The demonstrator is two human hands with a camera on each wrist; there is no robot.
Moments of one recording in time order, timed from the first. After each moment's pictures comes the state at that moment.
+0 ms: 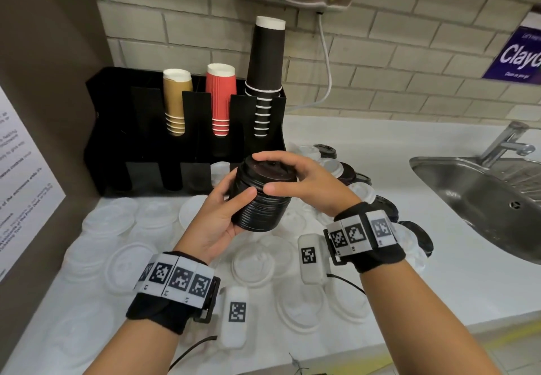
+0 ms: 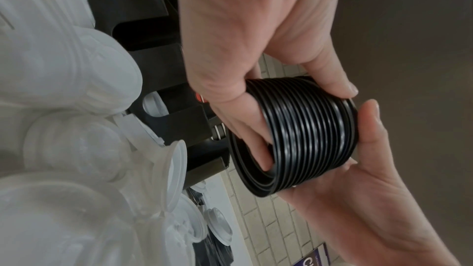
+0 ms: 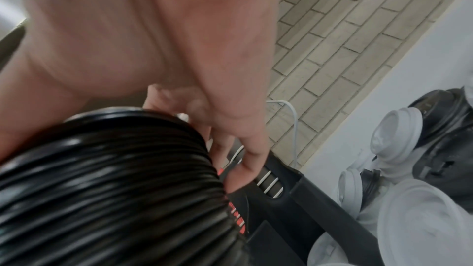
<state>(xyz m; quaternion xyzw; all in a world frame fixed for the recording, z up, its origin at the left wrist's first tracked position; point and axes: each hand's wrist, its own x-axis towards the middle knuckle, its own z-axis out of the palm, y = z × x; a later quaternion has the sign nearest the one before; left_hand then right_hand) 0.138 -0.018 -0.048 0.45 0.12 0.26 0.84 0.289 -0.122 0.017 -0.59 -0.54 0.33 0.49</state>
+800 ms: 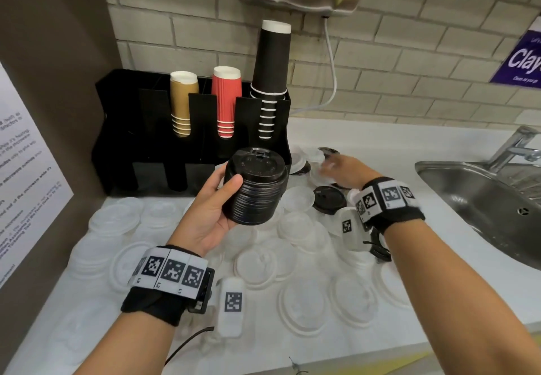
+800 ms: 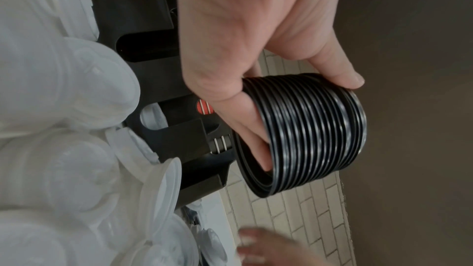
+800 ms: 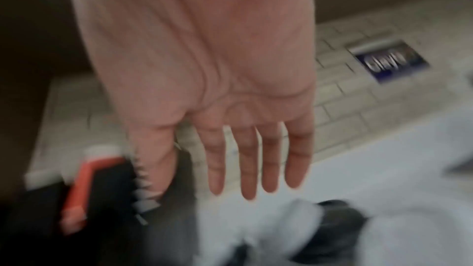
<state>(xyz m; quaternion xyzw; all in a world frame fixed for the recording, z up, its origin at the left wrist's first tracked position) 0.131 -0.003 -0.042 0.43 0.14 0.29 0.85 0.386 -0.117 0.010 -0.90 -0.37 0.16 0.18</state>
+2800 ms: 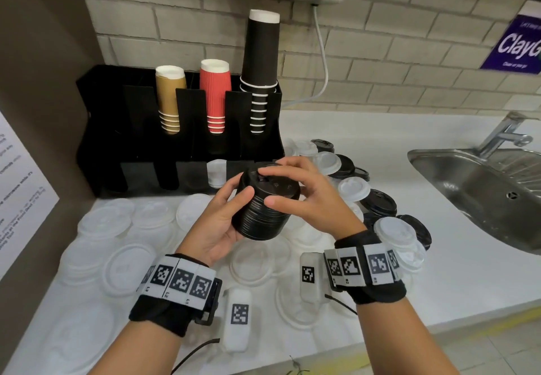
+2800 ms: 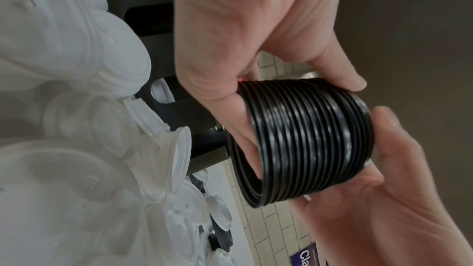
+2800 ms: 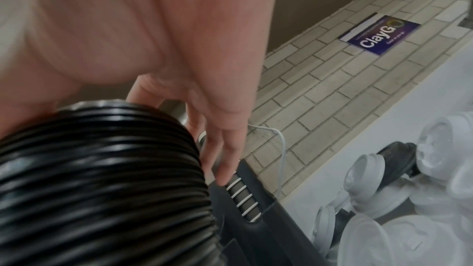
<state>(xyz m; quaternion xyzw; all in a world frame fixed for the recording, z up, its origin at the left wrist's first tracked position) 0.141 -0.018 -0.057 0.45 0.14 0.22 0.85 0.272 -0.146 0.000 -0.64 -0.55 0.20 0.49</state>
